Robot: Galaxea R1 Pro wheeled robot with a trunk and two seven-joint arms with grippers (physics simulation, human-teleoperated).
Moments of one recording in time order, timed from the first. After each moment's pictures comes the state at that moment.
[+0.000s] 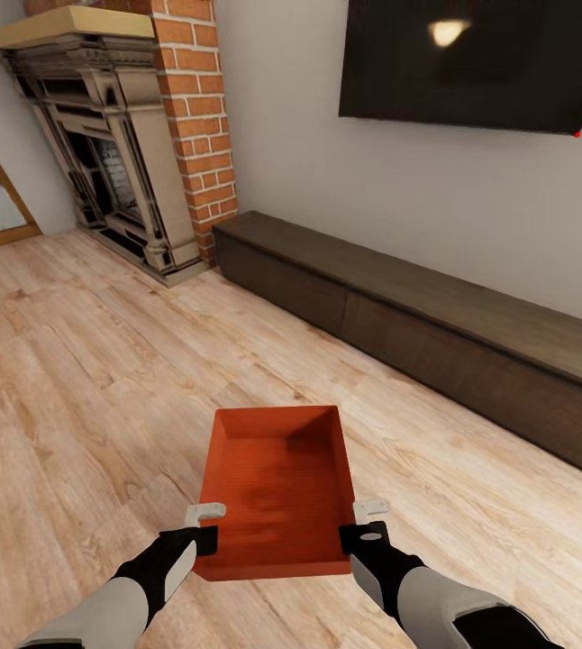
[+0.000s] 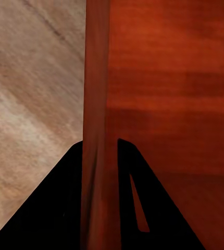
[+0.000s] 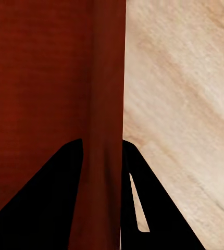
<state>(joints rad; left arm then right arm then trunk) -0.67 -0.06 0.04 -0.27 0.04 0.24 0.10 -0.75 0.17 0.11 -0.06 0.02 0.03 -0.28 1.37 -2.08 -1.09</state>
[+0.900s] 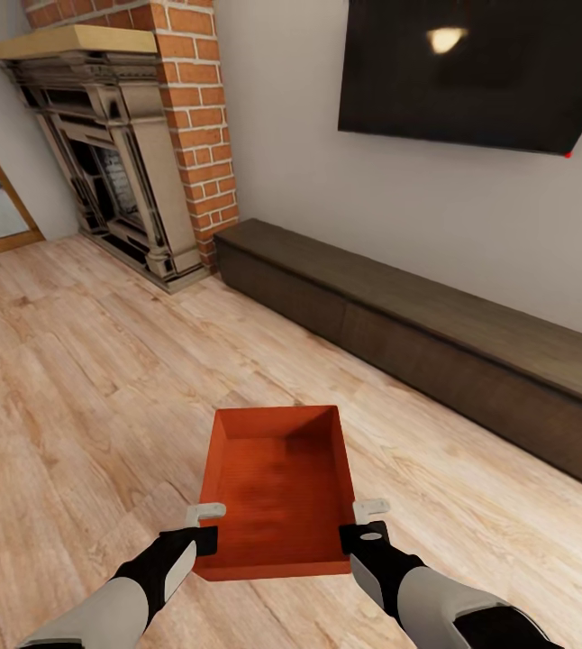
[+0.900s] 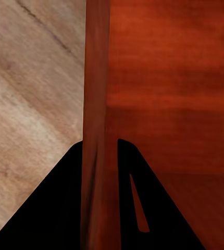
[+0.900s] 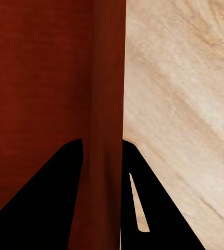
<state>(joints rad) -0.67 -0.06 0.04 -0.27 0.04 0.24 0.10 -0.75 0.17 0.11 -0.06 0.02 0.03 -0.28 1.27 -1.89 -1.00</state>
